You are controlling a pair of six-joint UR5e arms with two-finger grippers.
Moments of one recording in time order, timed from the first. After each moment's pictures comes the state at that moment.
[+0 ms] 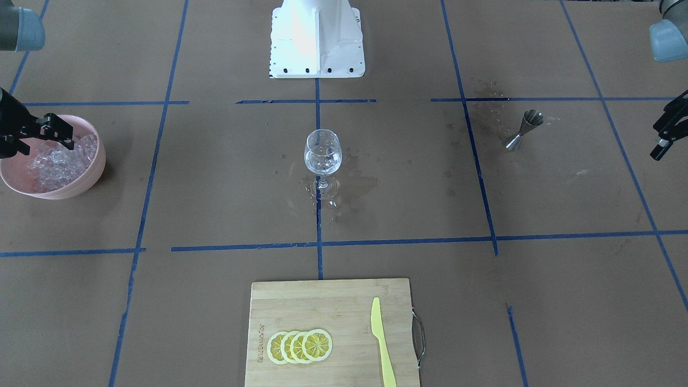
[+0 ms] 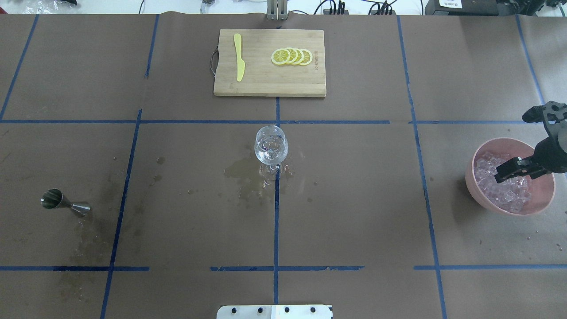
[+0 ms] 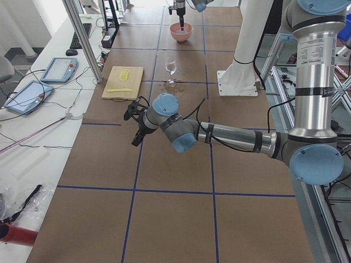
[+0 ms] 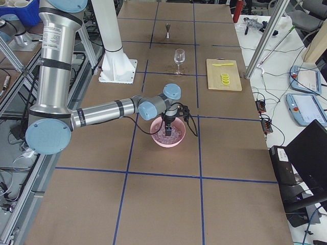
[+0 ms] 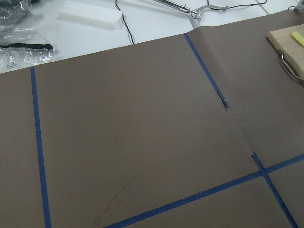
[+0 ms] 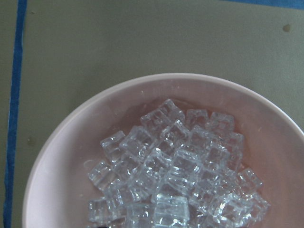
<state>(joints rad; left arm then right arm) -1.35 -1.51 -1.75 -2.38 -2.24 -0.46 0.98 -1.72 1.90 -1.31 2.23 0.62</state>
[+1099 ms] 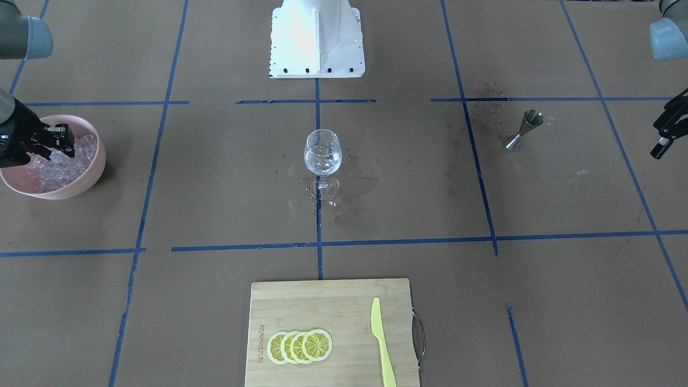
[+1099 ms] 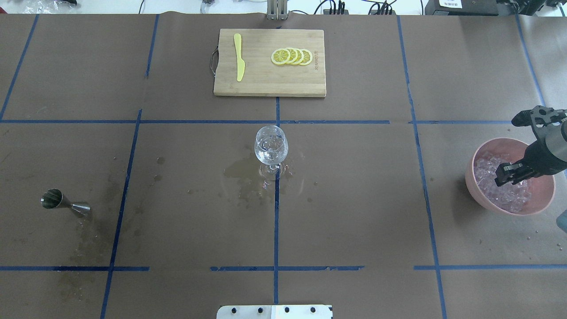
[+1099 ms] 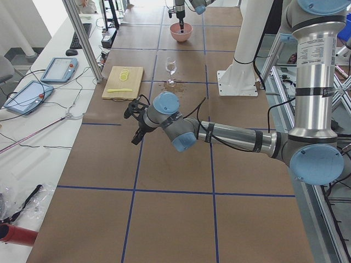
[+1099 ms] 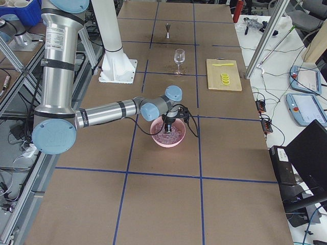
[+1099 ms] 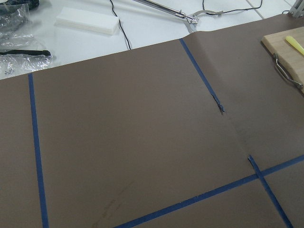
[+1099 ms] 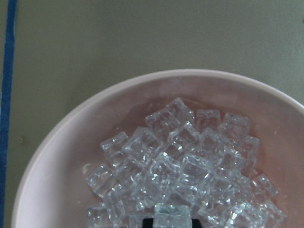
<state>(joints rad) -1.36 -1.51 -1.77 -2.38 -2.24 -0.46 0.96 -1.70 1.87 -1.31 2.23 0.61</state>
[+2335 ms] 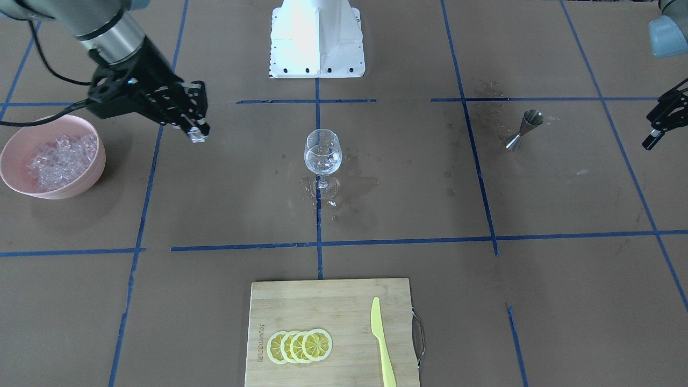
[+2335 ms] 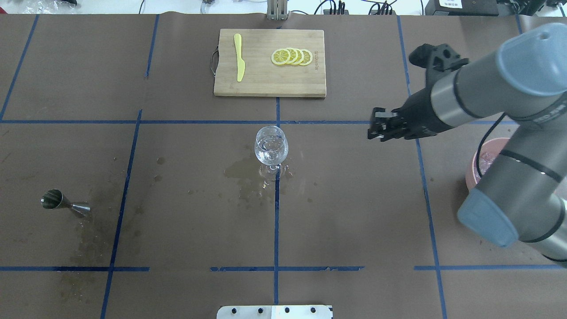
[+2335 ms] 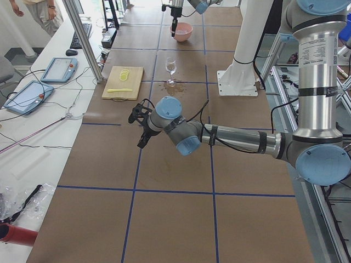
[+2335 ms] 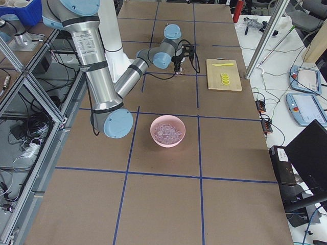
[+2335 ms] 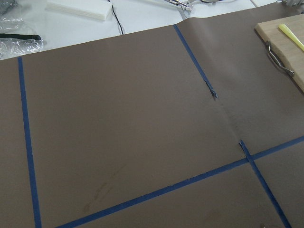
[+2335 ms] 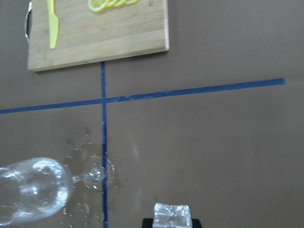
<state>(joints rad) -1.35 -1.46 -1.77 -2.38 -2.30 -0.46 0.73 -1.18 2.07 -1.44 2.05 1.27</state>
